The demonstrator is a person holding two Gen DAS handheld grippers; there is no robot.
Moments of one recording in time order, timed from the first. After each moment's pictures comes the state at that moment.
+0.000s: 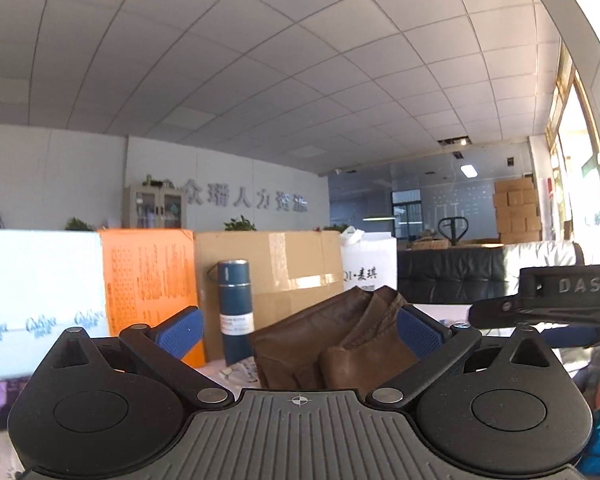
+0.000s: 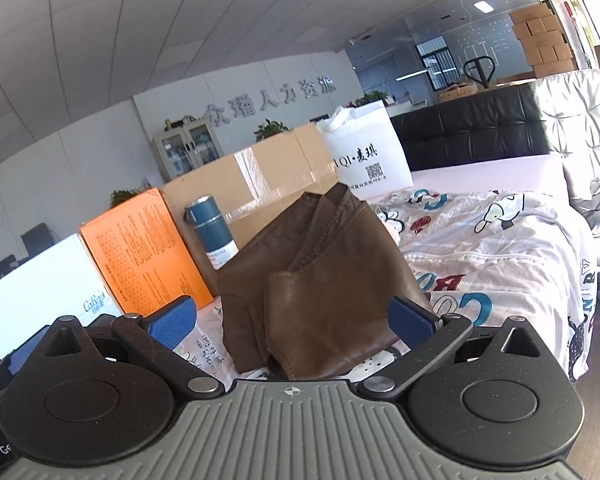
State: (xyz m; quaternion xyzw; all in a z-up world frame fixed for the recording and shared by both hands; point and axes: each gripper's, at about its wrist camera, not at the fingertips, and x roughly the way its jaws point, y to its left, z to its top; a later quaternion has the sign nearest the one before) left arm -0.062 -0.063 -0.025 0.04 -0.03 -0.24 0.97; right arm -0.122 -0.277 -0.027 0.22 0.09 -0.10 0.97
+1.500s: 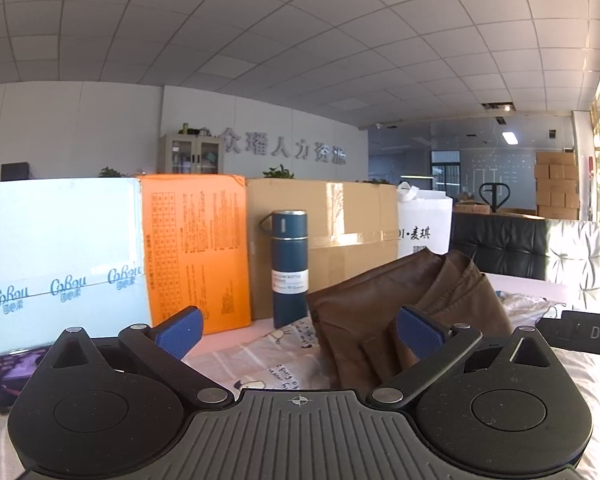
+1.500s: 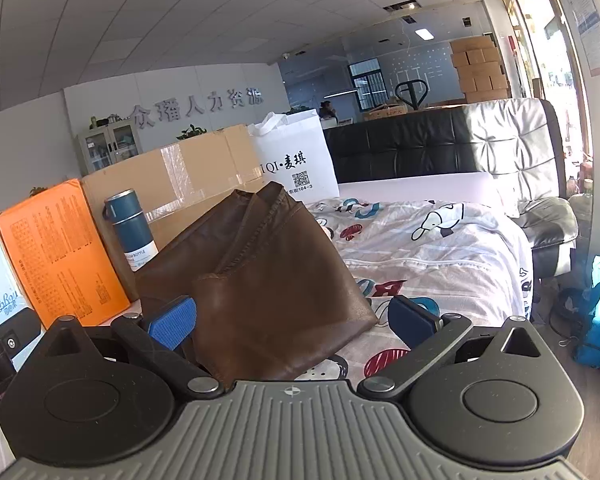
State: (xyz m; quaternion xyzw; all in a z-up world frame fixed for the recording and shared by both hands) left arm 0.011 -0.031 -0.021 0.02 0.06 -0.19 0.98; right arm -0.073 -0.249 -0.040 0.18 0.11 -0.25 0.95
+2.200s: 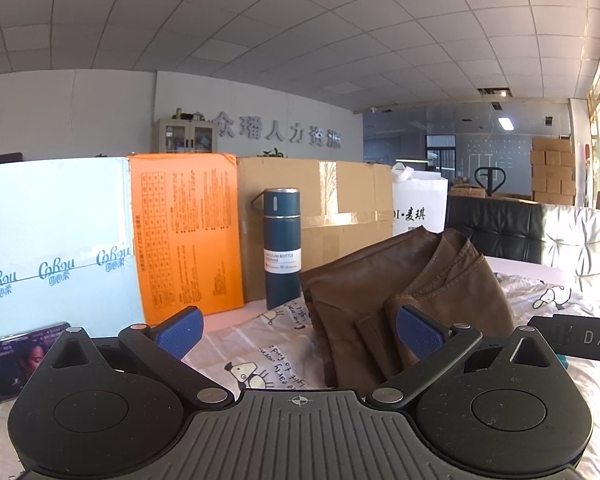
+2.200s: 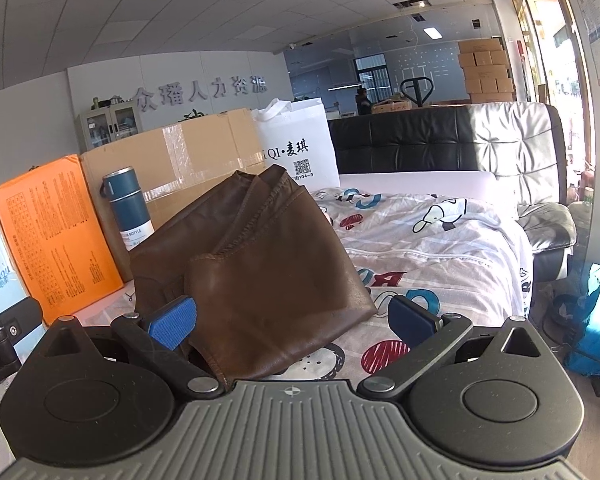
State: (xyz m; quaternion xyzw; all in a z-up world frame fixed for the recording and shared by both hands) left arm 0.018 -0.041 -0.029 0.03 0.09 -0.20 0.98; right arm -0.064 -0.246 -0.049 0.15 0.14 -0.25 0.95
